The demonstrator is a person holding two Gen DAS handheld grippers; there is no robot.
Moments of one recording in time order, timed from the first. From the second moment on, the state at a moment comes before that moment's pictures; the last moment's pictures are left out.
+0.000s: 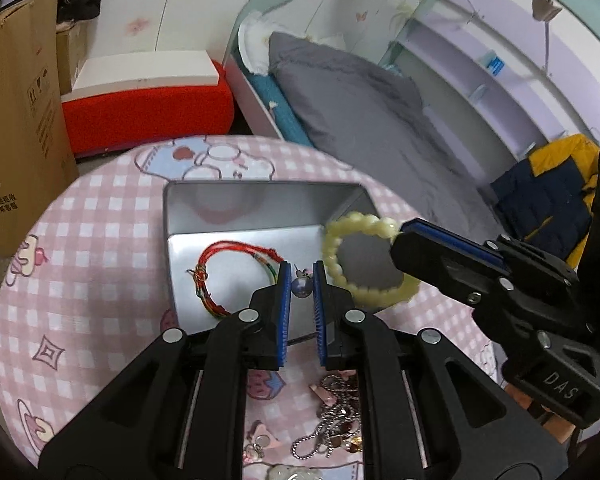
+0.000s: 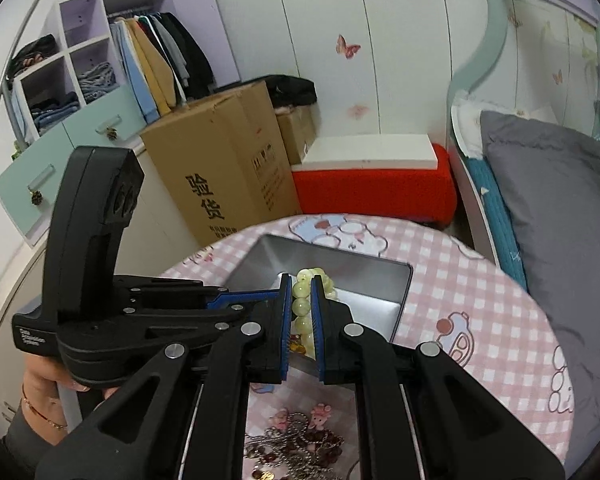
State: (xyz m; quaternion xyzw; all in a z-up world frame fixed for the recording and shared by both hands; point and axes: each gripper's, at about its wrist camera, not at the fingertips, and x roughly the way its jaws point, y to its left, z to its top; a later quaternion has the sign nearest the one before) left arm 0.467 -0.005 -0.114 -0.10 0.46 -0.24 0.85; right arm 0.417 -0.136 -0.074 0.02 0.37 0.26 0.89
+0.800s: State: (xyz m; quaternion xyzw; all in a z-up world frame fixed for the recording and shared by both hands) left arm 0.405 0.009 -0.077 -0.06 0.41 -0.21 0.89; right arm 0.367 -0.166 -0.060 0.05 0.36 0.26 0.89
